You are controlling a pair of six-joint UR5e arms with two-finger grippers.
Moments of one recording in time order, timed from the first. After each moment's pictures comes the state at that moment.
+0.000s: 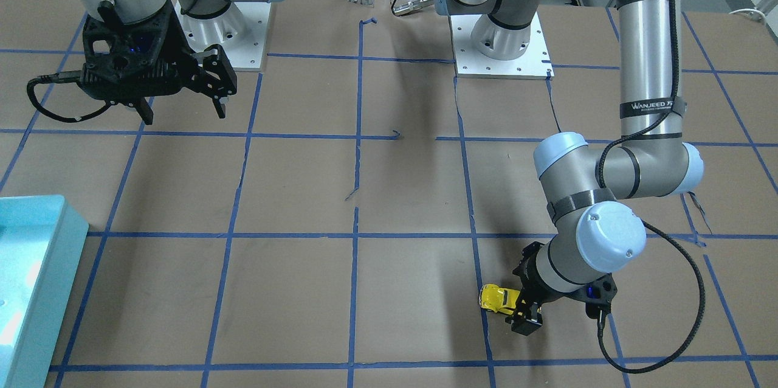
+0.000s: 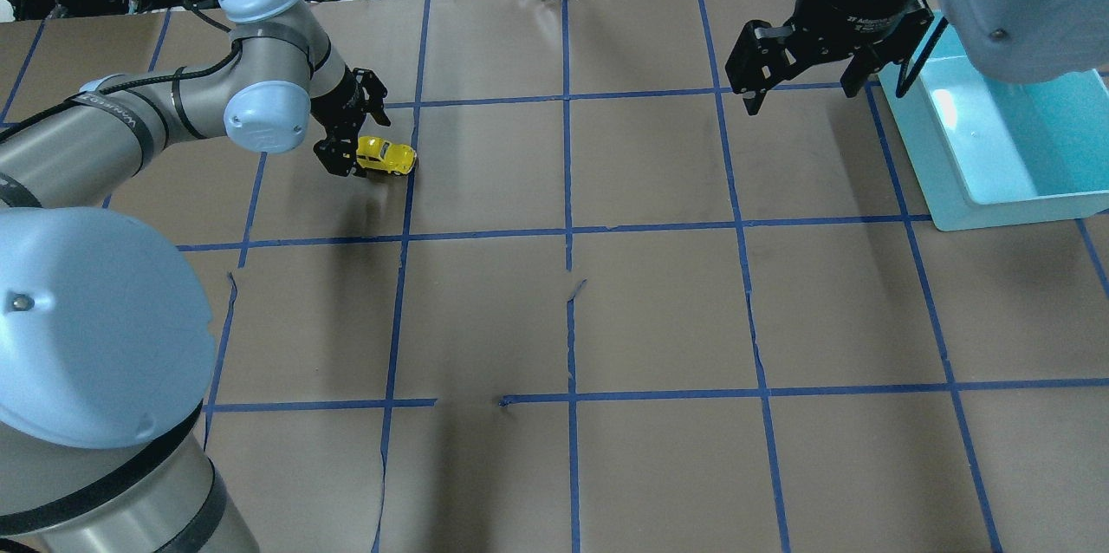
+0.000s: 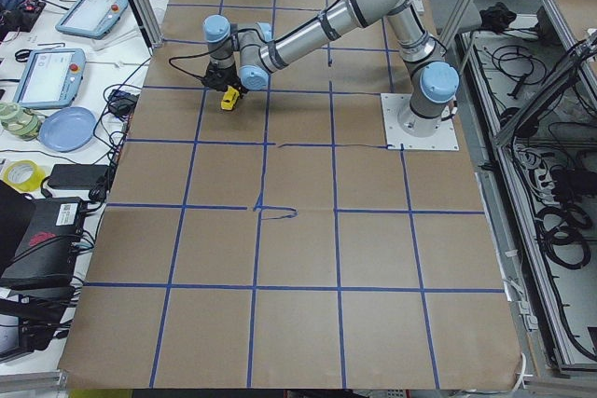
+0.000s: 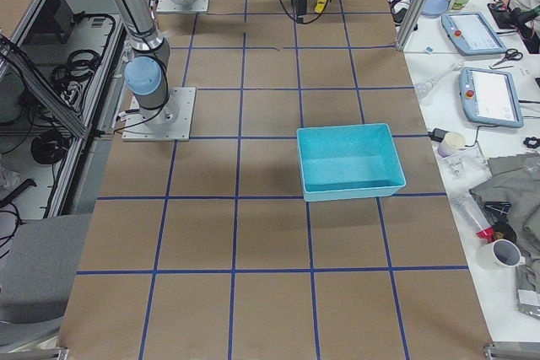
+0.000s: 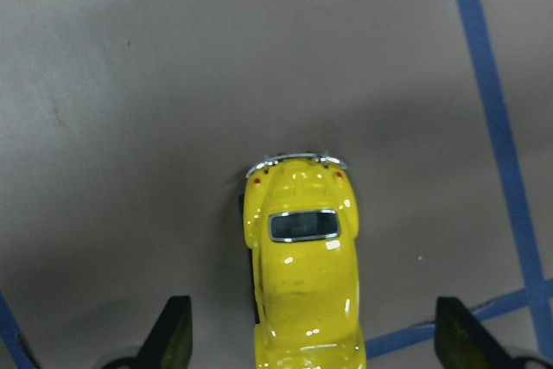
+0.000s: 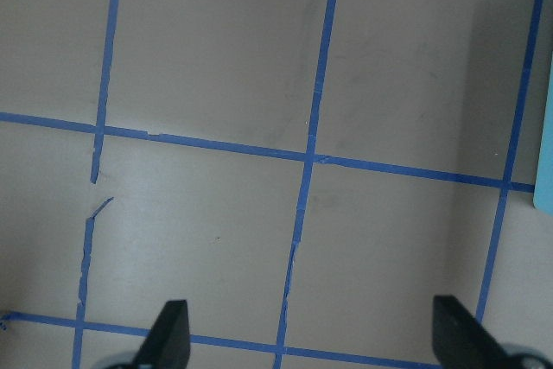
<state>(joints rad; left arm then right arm) -1.47 -2.19 -1.55 -0.97 1.49 -1.16 1.61 -1.54 1.54 -1.63 -1.58 -0.11</state>
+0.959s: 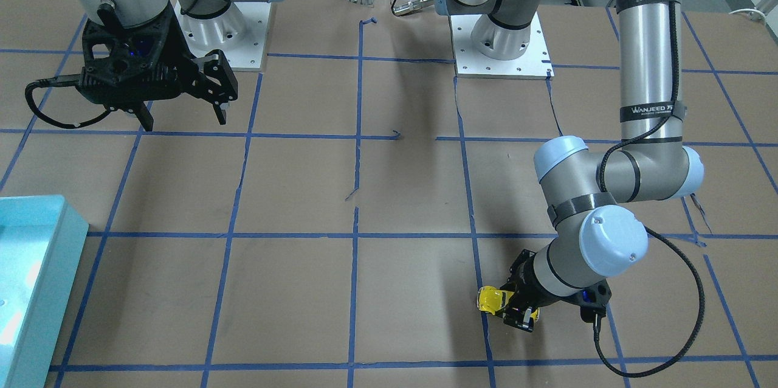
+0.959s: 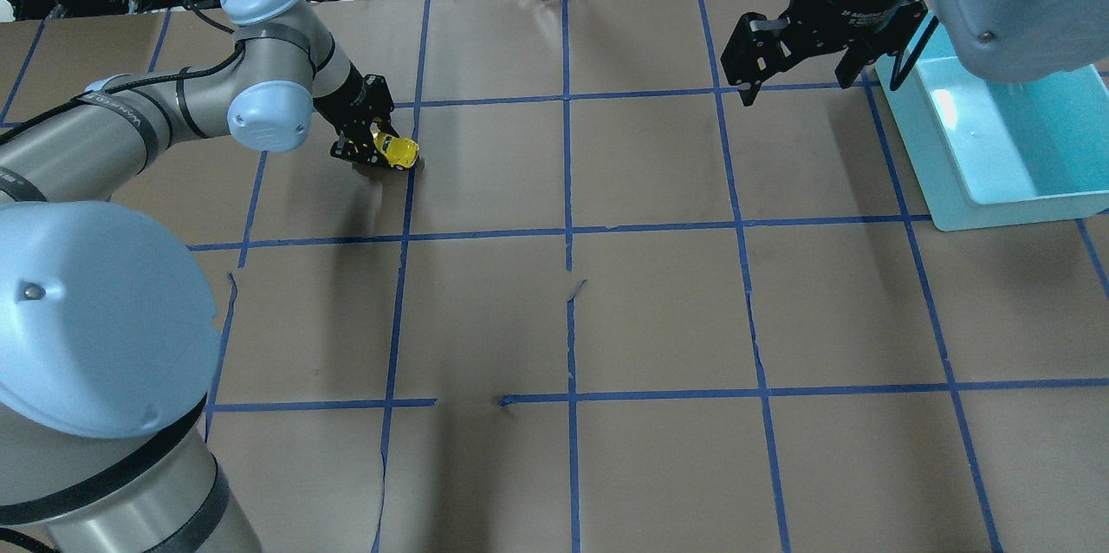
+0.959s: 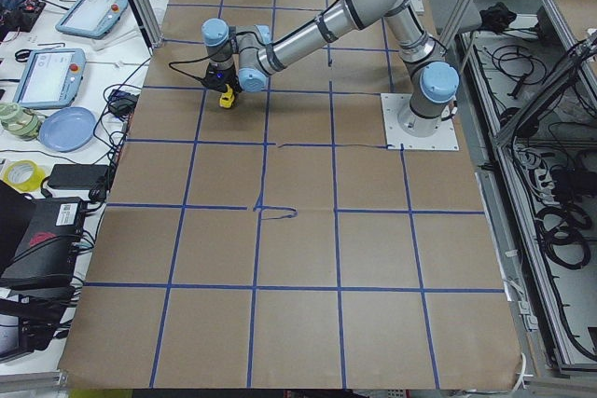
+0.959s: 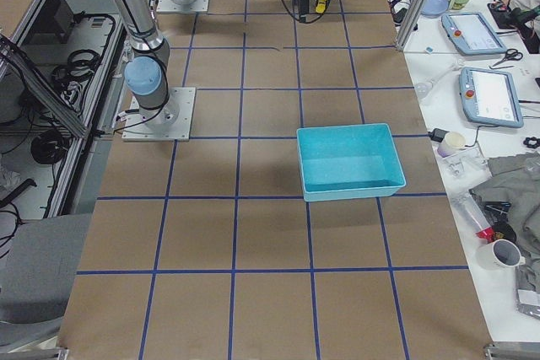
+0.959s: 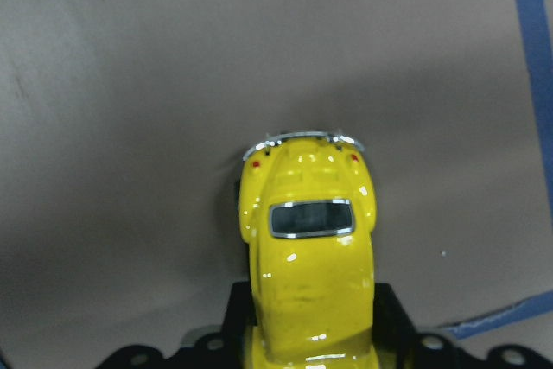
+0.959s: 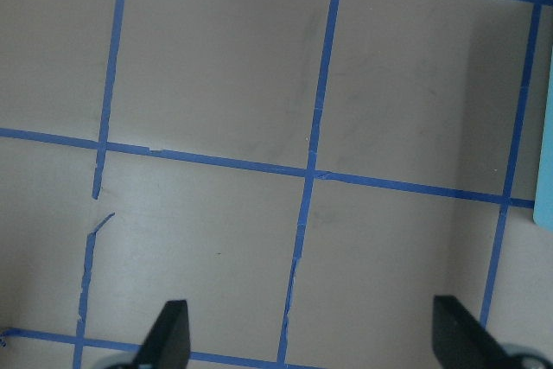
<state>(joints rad) -1.47 -2.19 -1.53 -0.97 1.41 -1.21 1.61 -1.54 1.53 -1.67 -1.58 -0.11</state>
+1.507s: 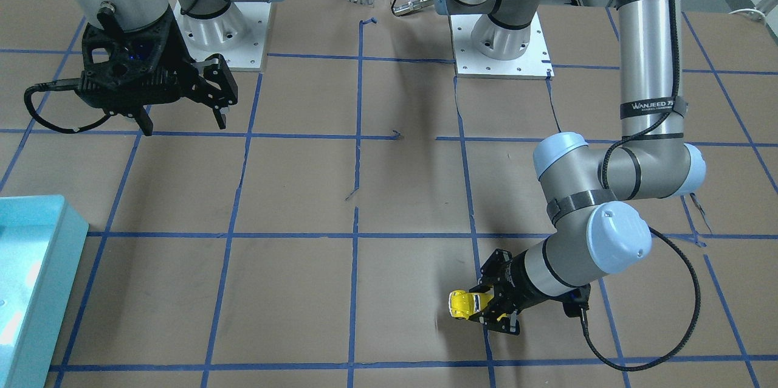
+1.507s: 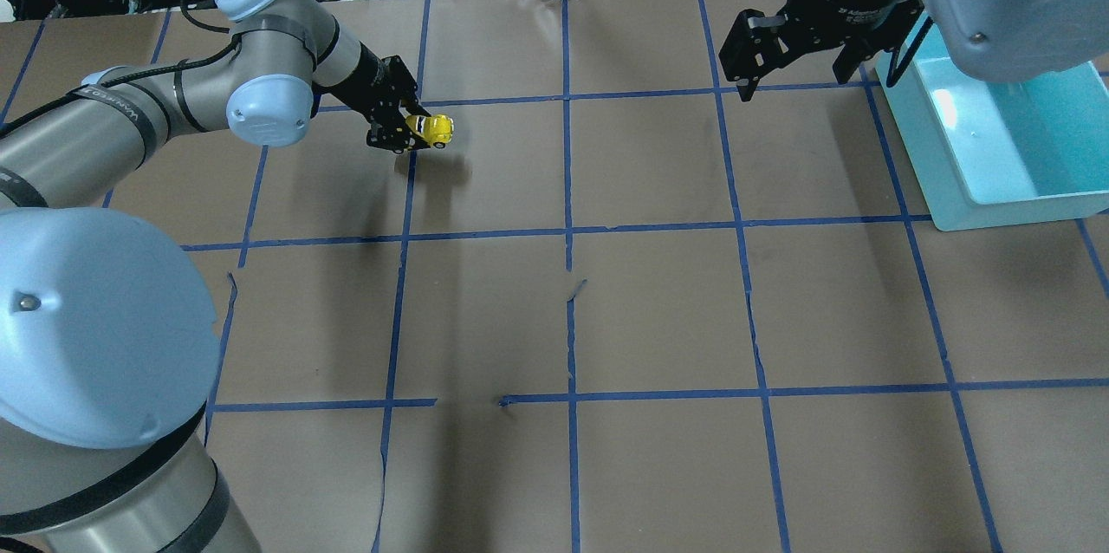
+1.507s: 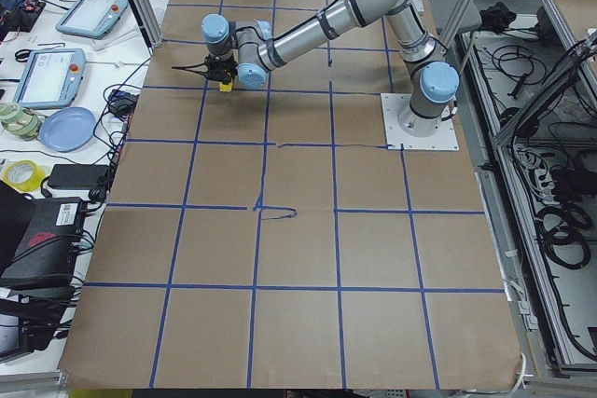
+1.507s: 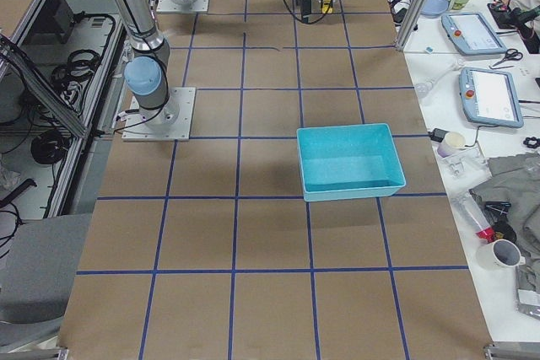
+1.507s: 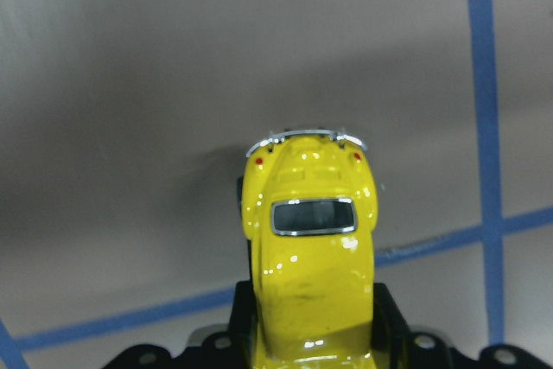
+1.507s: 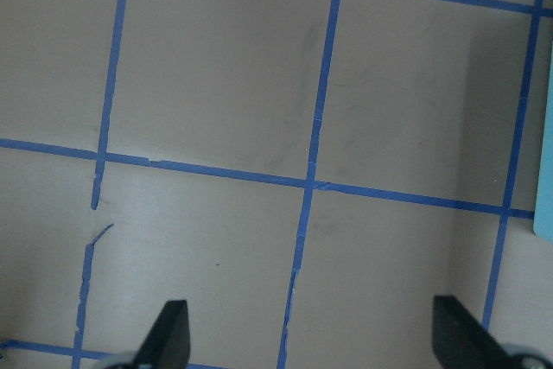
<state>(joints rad) -1.48 -2.19 -1.53 -0.96 1.20 -1.40 1.61 -1.53 1.53 -1.69 -1.58 -0.11</state>
